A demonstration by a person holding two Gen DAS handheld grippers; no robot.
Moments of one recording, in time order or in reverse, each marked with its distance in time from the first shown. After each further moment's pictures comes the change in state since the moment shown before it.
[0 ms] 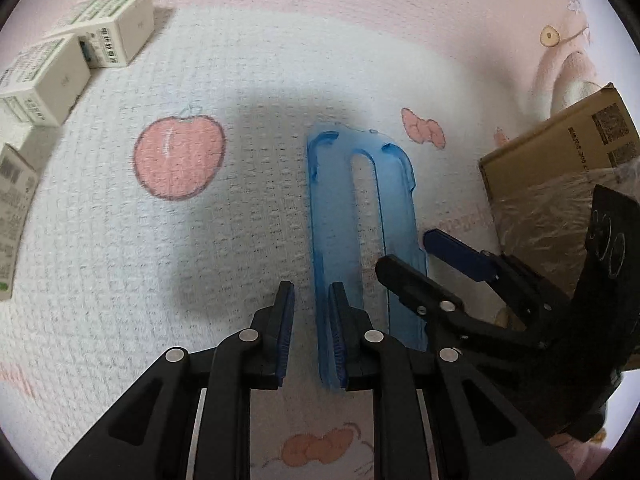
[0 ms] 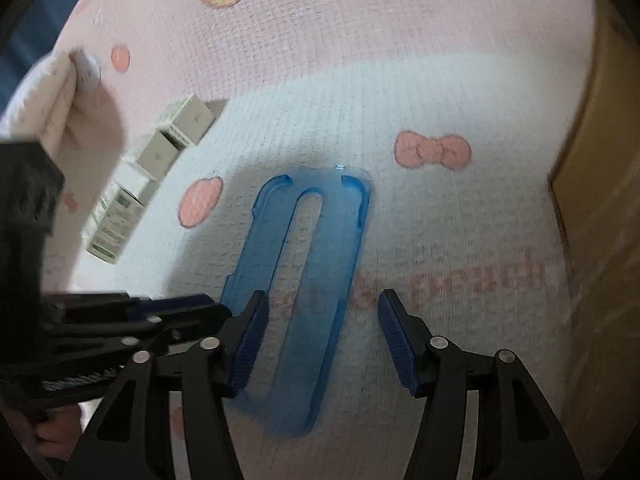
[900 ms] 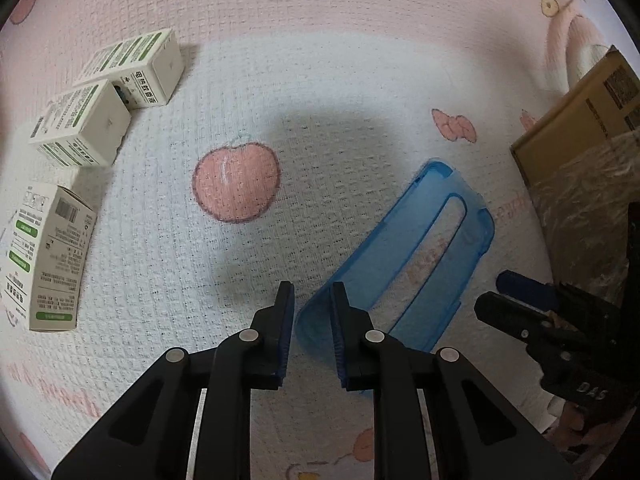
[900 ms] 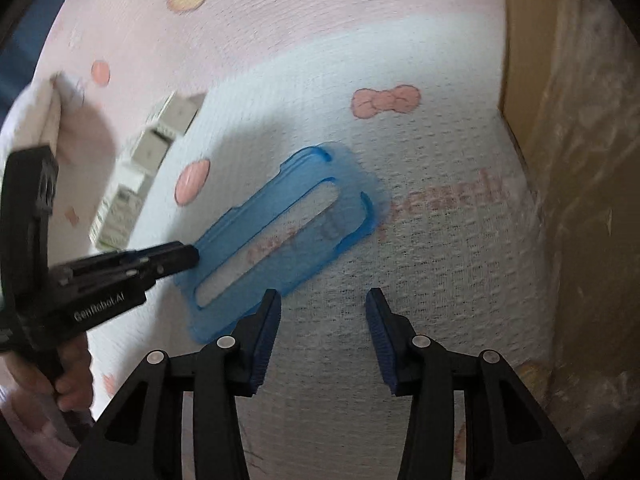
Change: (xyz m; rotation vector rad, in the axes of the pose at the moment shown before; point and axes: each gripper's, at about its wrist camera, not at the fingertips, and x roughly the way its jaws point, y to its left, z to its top) left arm -0.009 0.006 -0.006 0.107 -0.050 0.199; right arm -0.027 -0.028 -0.028 0.237 0.077 0.081
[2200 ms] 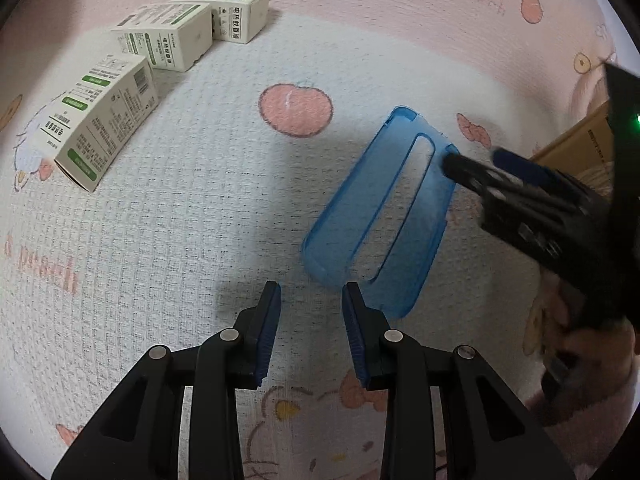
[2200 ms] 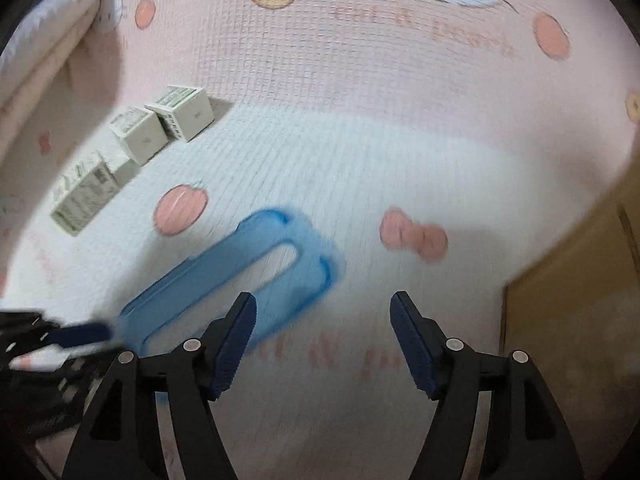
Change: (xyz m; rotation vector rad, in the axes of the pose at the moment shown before) left arm -0.013 0.010 -0.056 -0.272 -0.041 0.003; right arm 0.023 0.060 0.053 -0.465 -0.130 -0.243
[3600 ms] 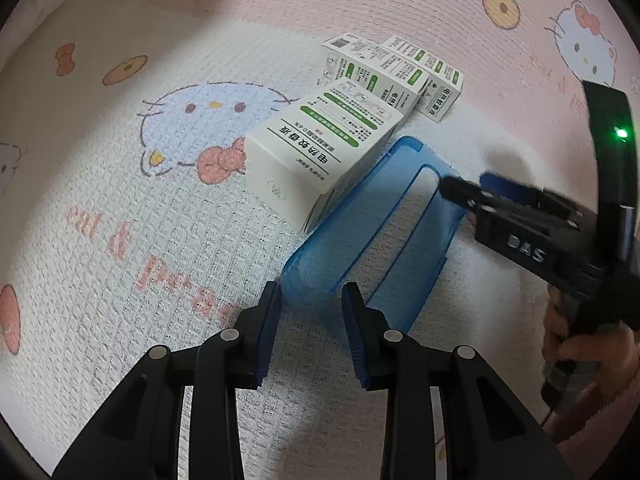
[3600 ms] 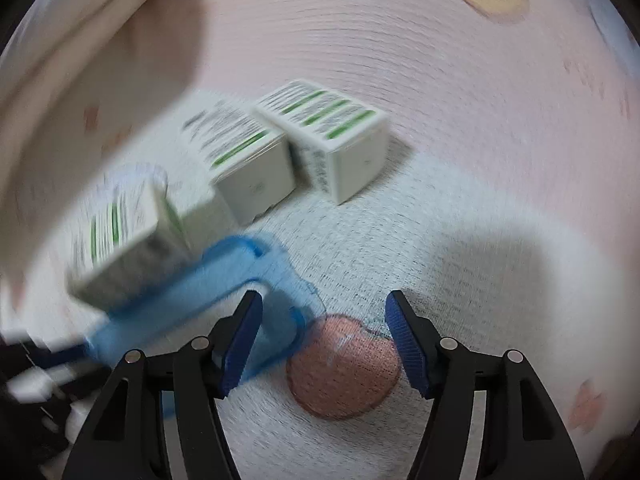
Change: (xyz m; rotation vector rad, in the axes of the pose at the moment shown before) left arm -0.023 0.102 0.026 -0.292 -0.179 0.187; right arm 0.074 0.126 0.073 -0.201 -0.014 0.210
